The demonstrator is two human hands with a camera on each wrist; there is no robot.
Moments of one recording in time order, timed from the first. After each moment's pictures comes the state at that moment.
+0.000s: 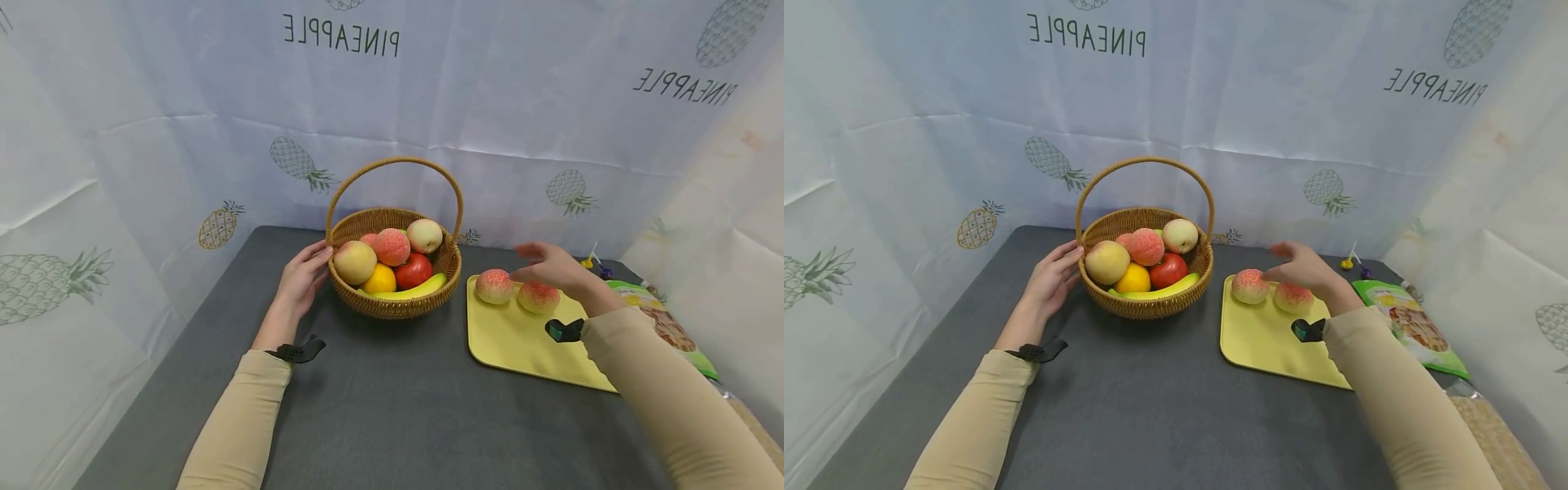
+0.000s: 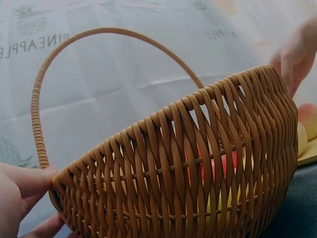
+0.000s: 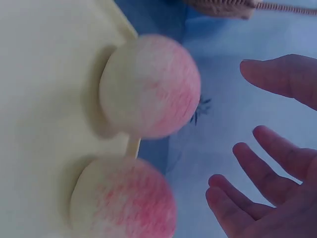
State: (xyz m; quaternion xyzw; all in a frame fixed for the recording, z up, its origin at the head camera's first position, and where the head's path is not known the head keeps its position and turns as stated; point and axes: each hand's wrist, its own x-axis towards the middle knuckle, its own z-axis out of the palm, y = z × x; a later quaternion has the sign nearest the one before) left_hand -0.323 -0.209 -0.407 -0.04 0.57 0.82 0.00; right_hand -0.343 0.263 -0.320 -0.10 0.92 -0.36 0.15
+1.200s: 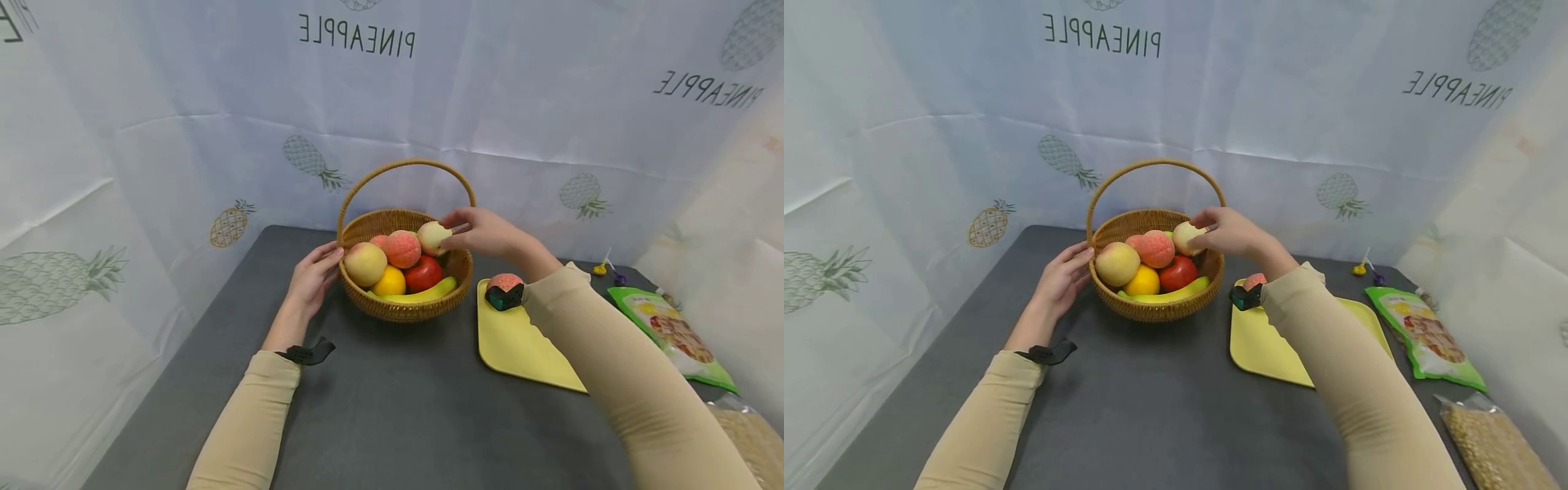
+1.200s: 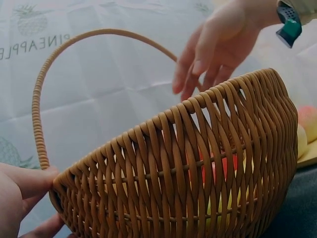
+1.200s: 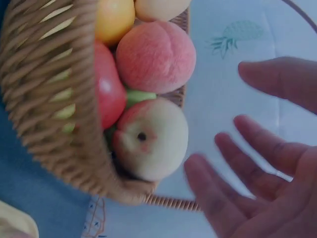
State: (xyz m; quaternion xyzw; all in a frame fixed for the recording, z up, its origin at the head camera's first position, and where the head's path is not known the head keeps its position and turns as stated) left_hand -0.320 -0.208 -0.405 -0.03 0.58 0.82 -0.01; right_hand -0.364 0.121 -0.262 -0.21 0.91 -0.33 0.14
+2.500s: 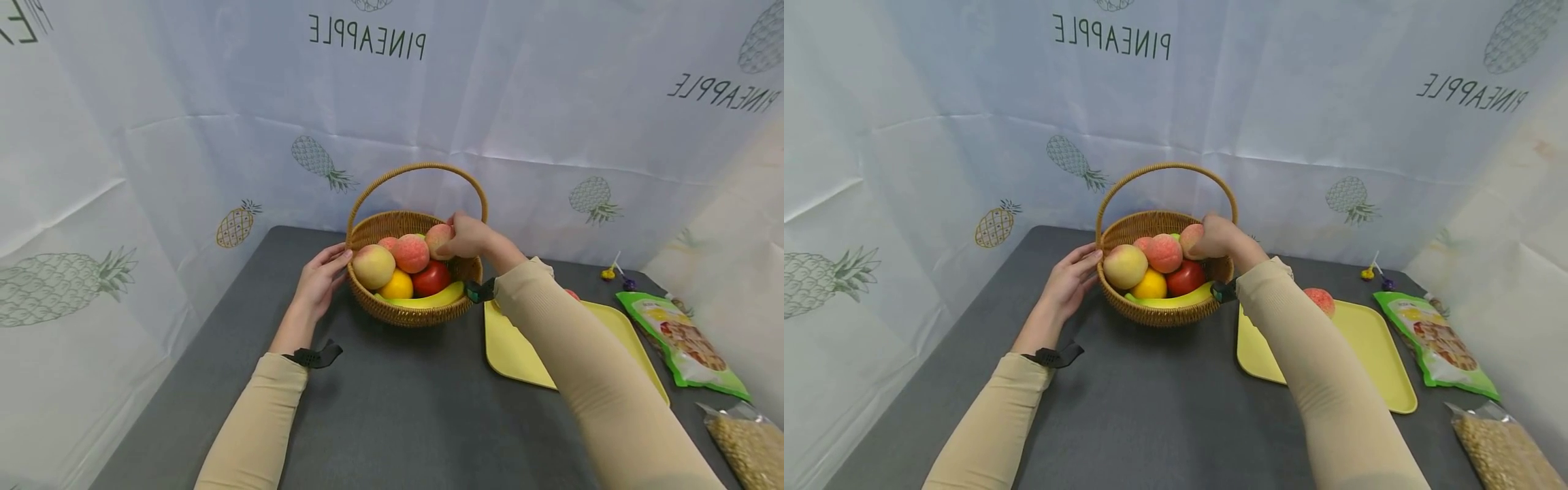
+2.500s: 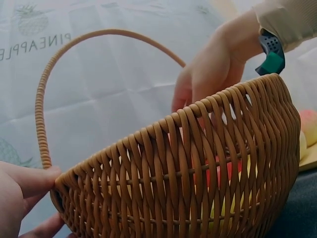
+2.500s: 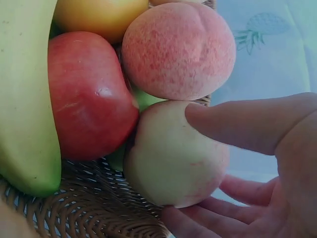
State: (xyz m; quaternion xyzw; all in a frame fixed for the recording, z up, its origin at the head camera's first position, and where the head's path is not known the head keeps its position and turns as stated) left_hand -0.321 -0.205 -0.404 -0.04 0.58 0.81 -0.01; right_hand -0.400 0.088 -0.289 -0.16 0.95 -0.22 0.14
